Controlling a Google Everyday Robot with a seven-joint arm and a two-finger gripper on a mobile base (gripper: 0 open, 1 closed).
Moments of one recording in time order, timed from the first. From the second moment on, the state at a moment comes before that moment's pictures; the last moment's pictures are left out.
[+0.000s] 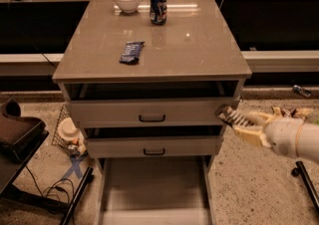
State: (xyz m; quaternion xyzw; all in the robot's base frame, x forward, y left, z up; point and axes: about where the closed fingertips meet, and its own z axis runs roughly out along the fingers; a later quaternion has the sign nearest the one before) arm 0.492 -0.242 0.730 -0.34 0.79 0.19 0.48
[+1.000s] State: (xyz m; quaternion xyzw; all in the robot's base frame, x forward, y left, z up) arm 0.569 -0.198 0.878 -0.41 0.76 0.09 0.49
